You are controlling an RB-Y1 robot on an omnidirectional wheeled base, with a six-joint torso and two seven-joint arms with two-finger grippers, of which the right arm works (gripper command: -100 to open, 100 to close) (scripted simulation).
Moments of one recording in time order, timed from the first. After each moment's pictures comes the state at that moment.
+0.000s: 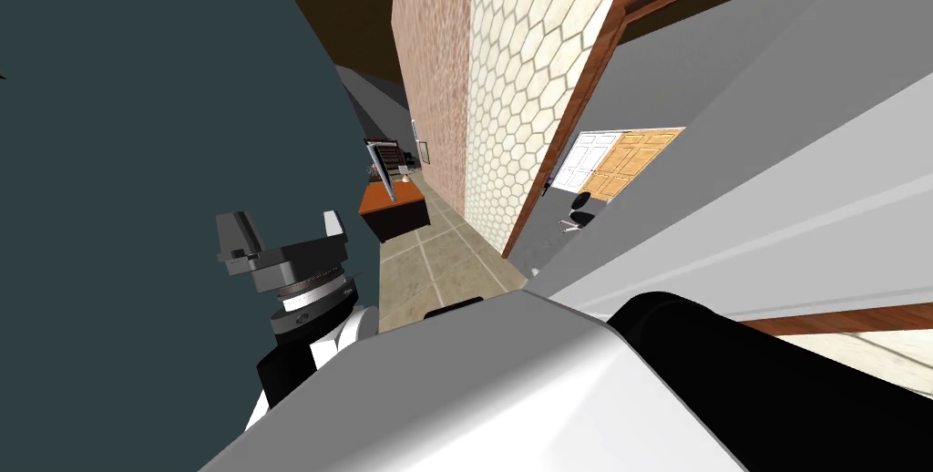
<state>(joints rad) 0.72 -0.43 0.11 -0.51 -0.21 -1.70 -0.27</state>
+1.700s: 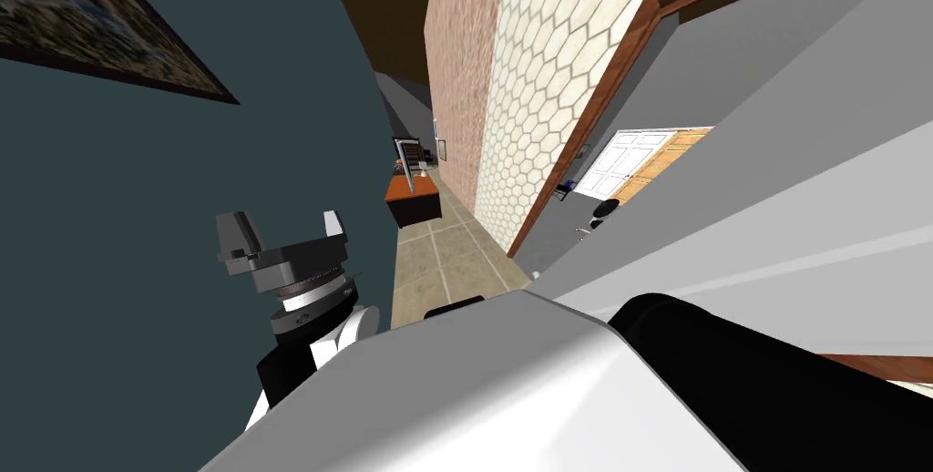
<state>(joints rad) 0.81 -0.42 0.13 -0.62 -0.22 -1.64 -0.28</state>
